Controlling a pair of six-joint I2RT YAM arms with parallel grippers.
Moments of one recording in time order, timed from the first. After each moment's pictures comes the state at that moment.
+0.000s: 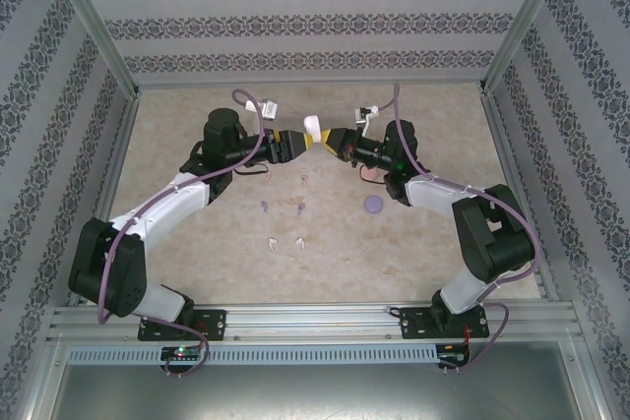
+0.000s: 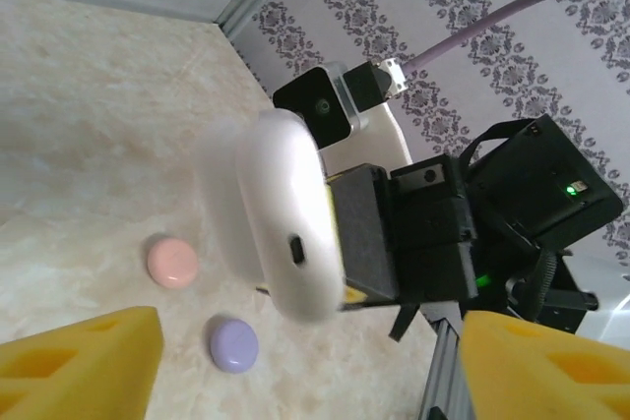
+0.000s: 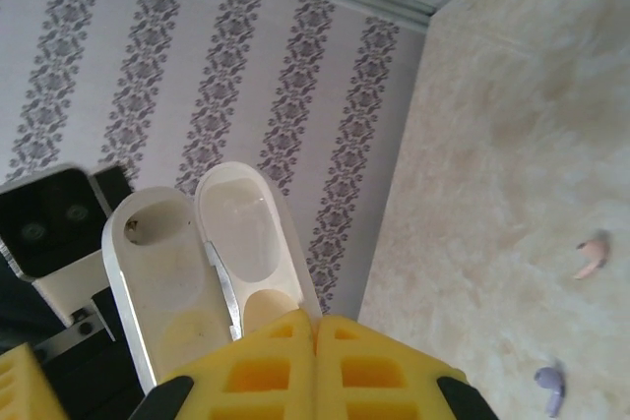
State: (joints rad) left arm -0.37 1.43 0.99 0.21 0.69 -0.61; right arm 0.35 1.64 0.85 0.73 -0.78 1.23
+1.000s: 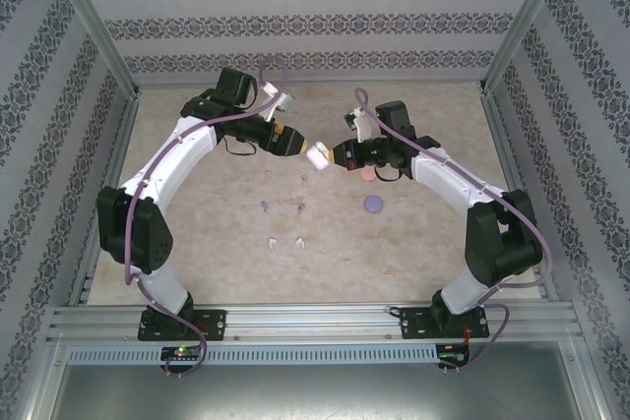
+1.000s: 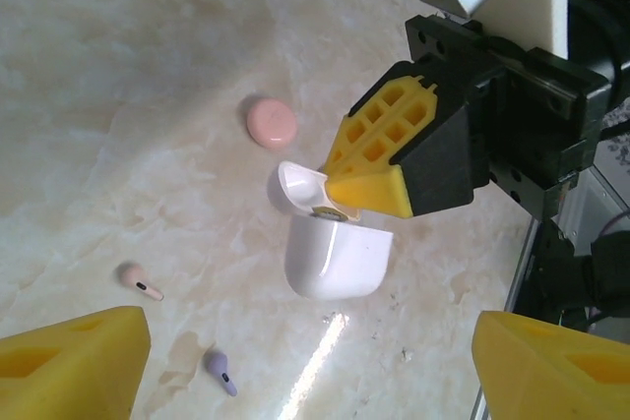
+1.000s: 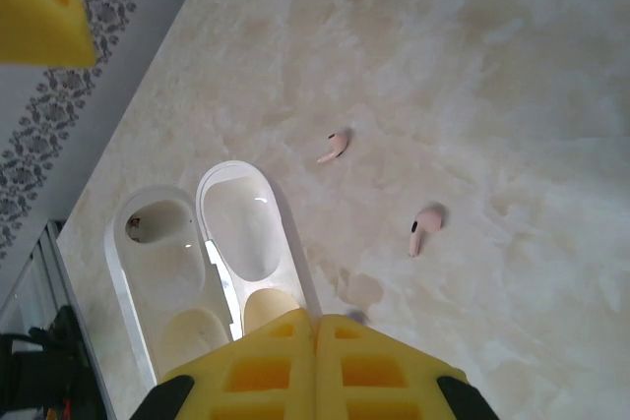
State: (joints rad) left arm -0.31 1.75 1.64 -0.84 0.75 0.11; right arm 0.34 1.61 1.16 -0.32 -0.70 0.23
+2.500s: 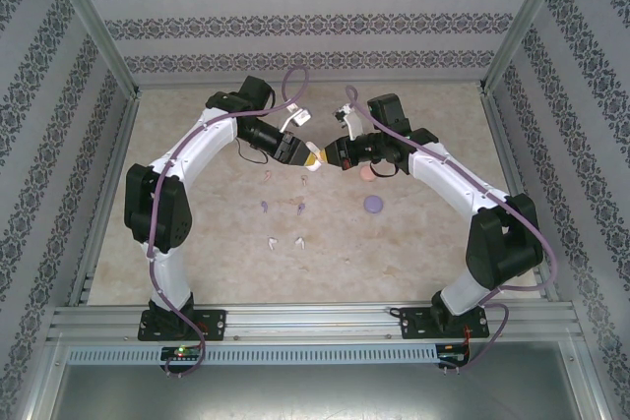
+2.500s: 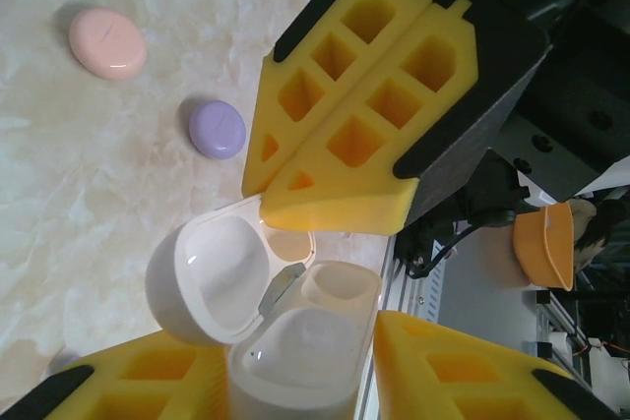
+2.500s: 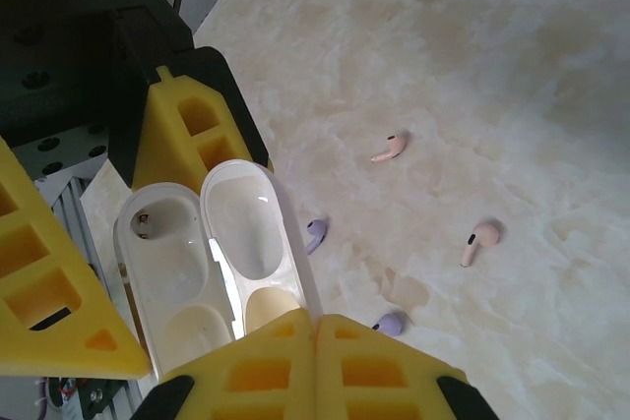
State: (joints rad) left arm -0.35 1.92 1.74 -1.05 1.01 0.25; right arm 0.40 1.60 1.25 -0.43 -0.72 0.16
